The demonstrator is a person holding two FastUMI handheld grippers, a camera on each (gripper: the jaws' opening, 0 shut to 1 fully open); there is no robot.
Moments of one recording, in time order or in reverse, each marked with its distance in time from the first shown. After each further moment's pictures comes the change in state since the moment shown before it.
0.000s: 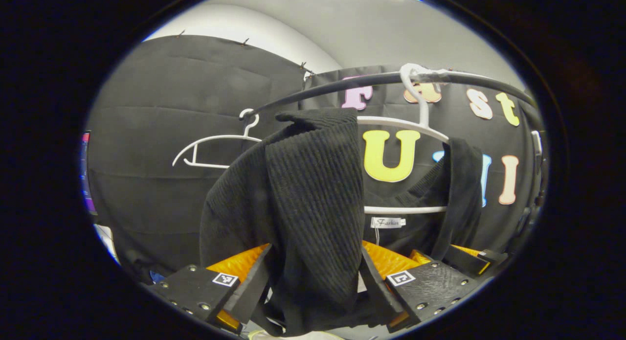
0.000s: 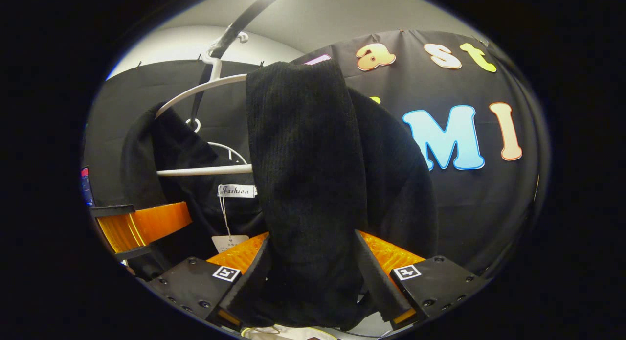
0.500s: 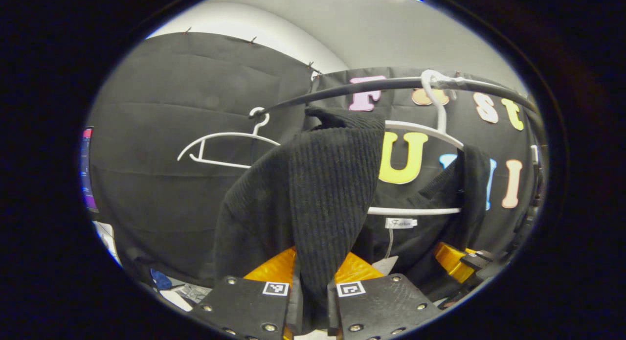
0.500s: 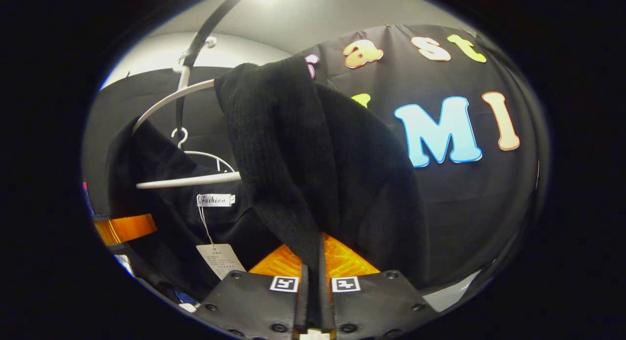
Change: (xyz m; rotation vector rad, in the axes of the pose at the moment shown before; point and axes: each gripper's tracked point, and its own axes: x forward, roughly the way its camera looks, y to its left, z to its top) left arm -0.007 0.014 0.001 -0.023 0.008 -0.027; right arm 0.012 -0.014 0.005 0.104 -0.005 0.020
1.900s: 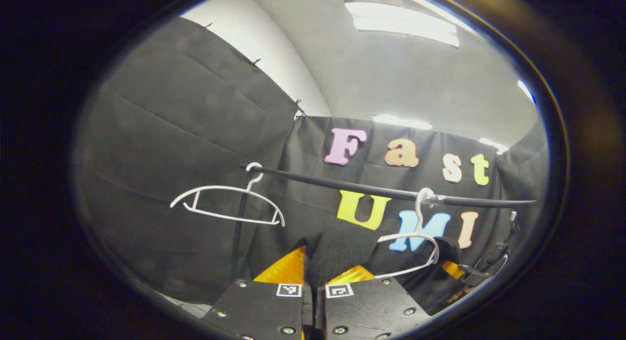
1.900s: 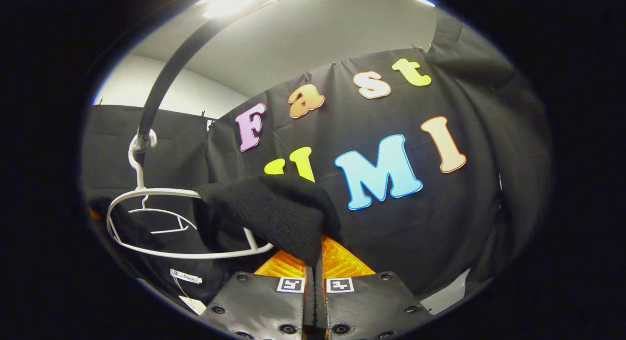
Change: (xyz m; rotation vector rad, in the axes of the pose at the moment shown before) left arm -0.037 0.082 0.139 -0.139 -0.247 -0.229; right arm -0.064 -0.088 0.095 0.066 -0.303 -0.344
